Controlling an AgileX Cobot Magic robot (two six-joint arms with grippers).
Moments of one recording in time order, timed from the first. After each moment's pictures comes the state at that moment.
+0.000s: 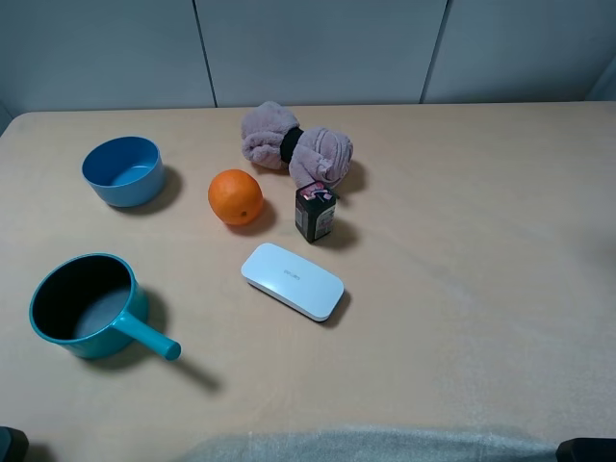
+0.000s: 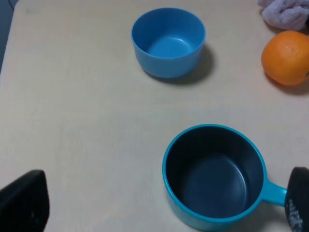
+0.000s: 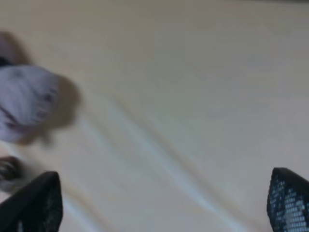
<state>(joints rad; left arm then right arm) -0.03 0.00 -0.51 0.01 1.05 0.04 0.20 1.46 -1.52 -0.04 1.21 0.05</state>
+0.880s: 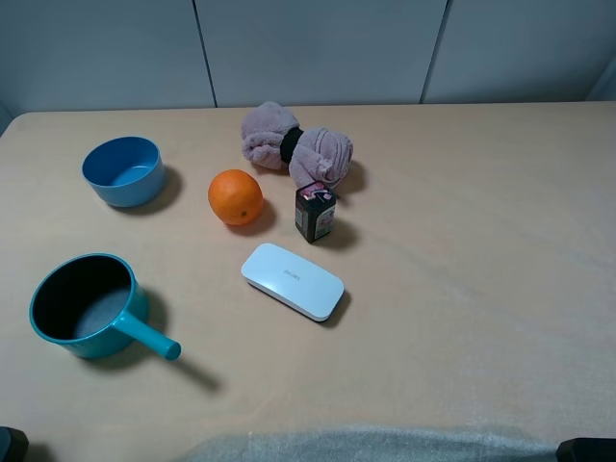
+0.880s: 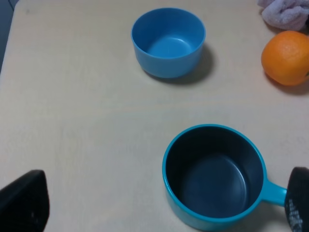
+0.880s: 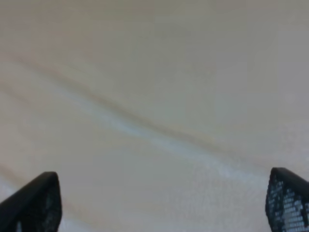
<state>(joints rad) -0.03 0.00 -0.51 0.01 1.05 0.04 -0.10 0.62 -0.67 -0.03 0.93 0.02</state>
